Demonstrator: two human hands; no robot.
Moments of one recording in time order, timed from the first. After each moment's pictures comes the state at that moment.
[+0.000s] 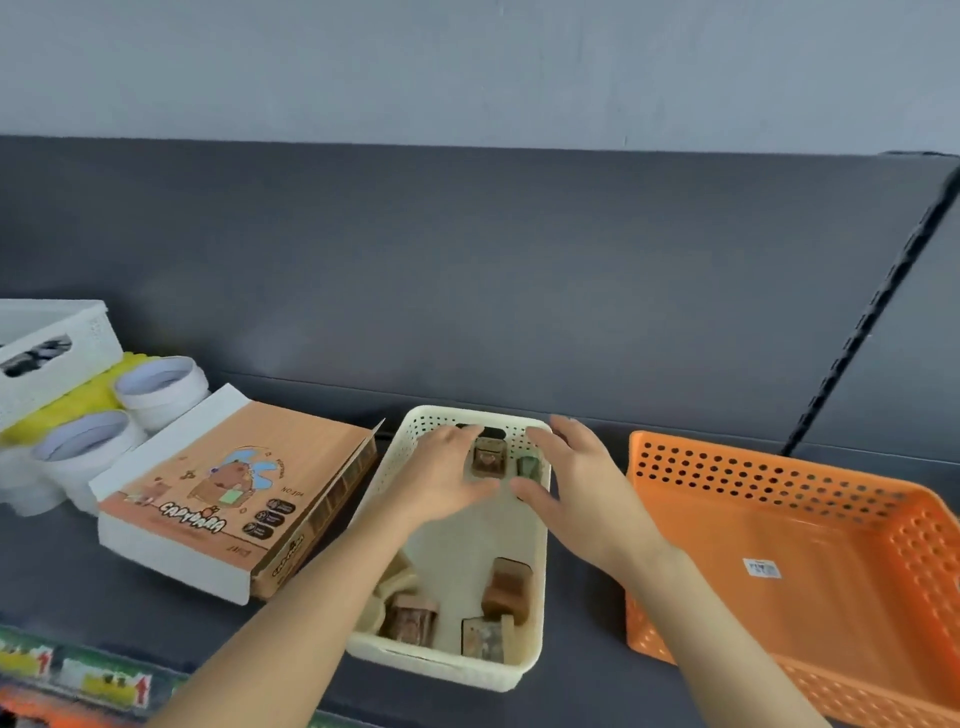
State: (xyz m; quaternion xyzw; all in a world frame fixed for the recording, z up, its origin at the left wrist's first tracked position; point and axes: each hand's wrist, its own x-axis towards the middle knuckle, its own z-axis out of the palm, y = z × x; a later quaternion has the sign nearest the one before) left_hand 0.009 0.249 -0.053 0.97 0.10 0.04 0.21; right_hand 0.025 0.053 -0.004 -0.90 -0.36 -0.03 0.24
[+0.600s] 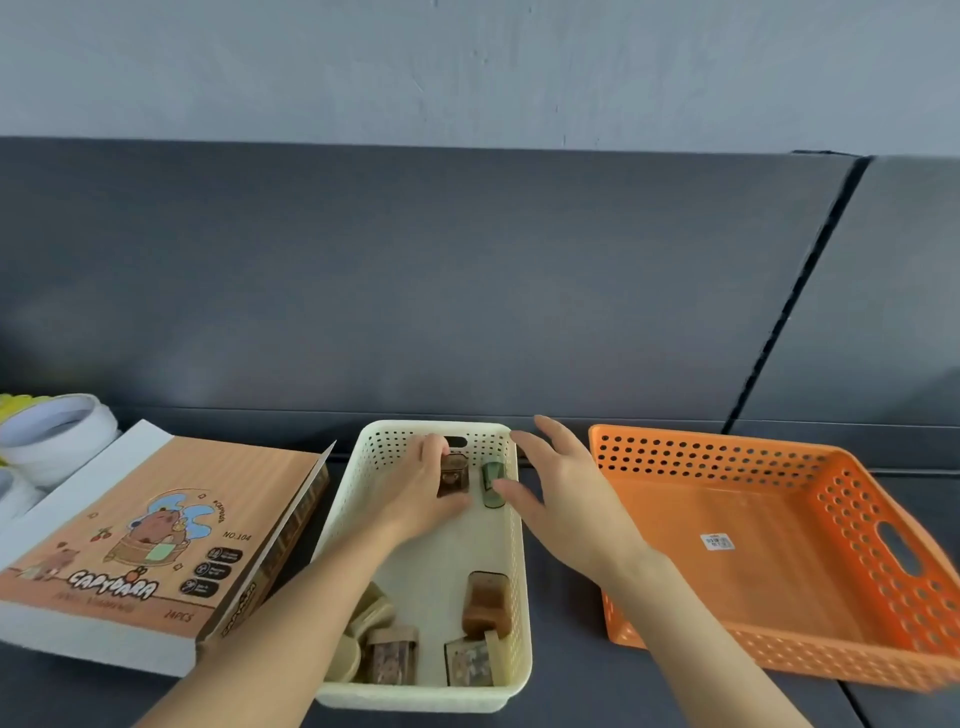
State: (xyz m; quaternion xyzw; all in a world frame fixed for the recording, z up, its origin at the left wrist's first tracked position) left_hand 0.036 0.257 -0.088 0.97 0.06 0.06 0.21; right_hand 0.020 0.053 -0.007 -0.92 -0.27 -0.04 0.27
